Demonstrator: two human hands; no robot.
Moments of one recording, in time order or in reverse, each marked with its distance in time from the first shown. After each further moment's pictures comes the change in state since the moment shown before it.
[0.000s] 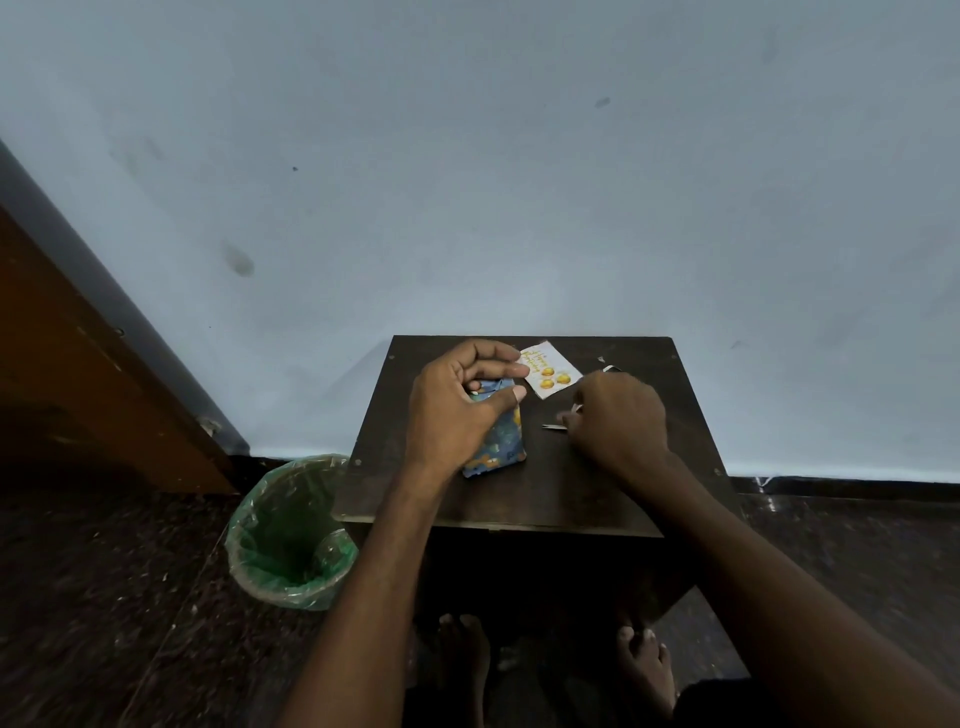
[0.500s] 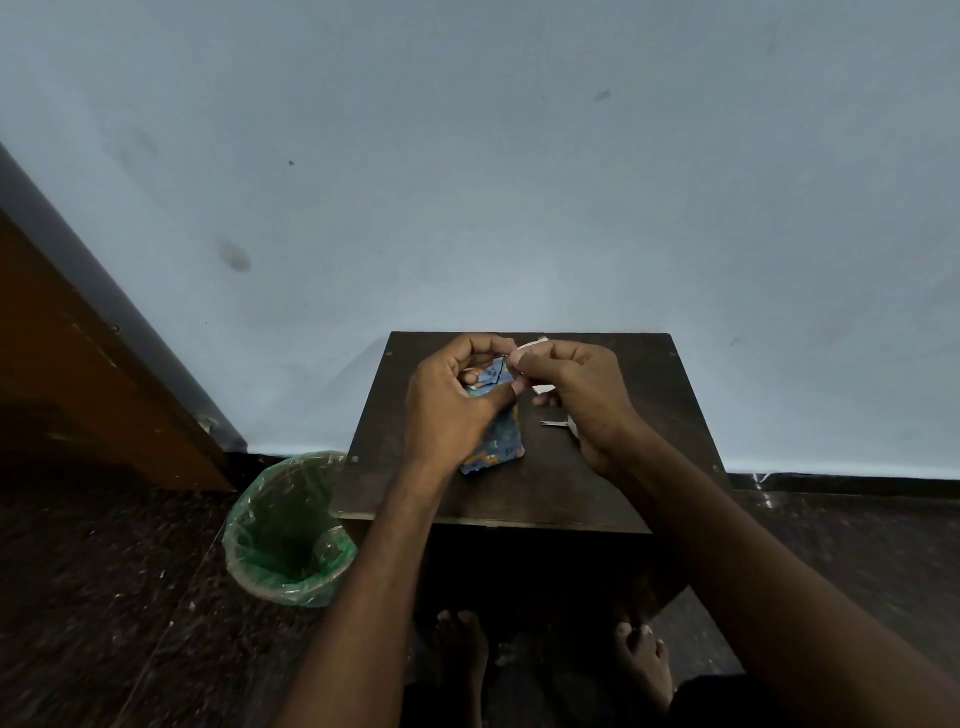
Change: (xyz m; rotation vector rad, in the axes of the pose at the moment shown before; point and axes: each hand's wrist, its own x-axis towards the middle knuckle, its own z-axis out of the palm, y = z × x) left_hand 0.000 -0.002 0.001 0.024 0.064 0.040; right_hand -0.004 -0.035 -0.019 1.407 -0.159 0.124
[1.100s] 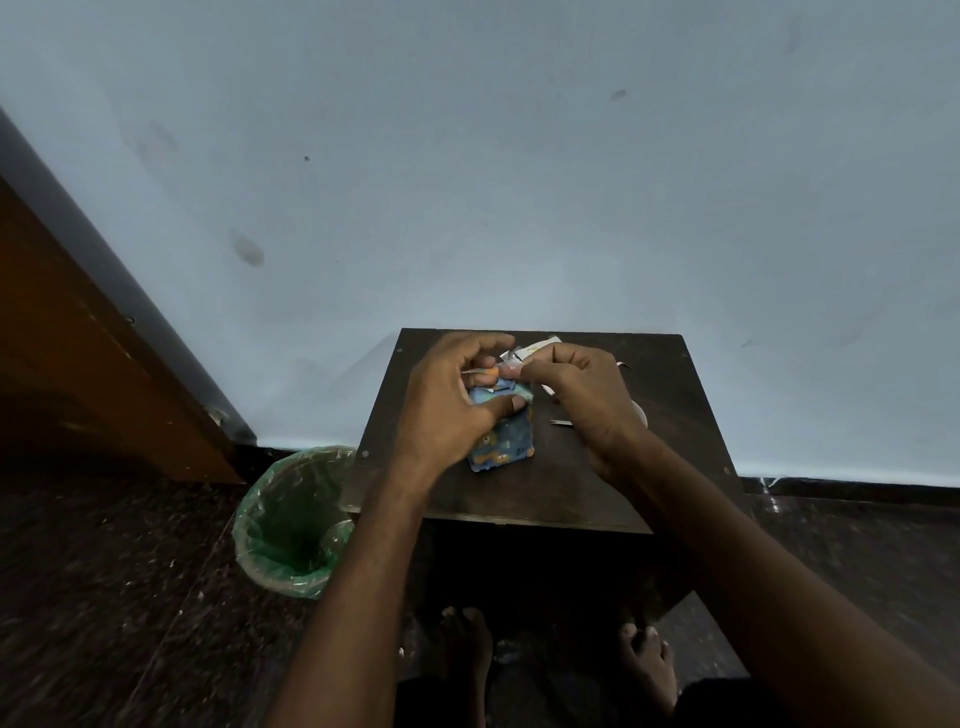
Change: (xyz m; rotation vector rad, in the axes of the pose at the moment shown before) left_hand -0.001 0.003 -0.021 0.207 -0.081 0.077; right_hand -0.004 0.000 0.009 -0.074 -0.034 -0.004
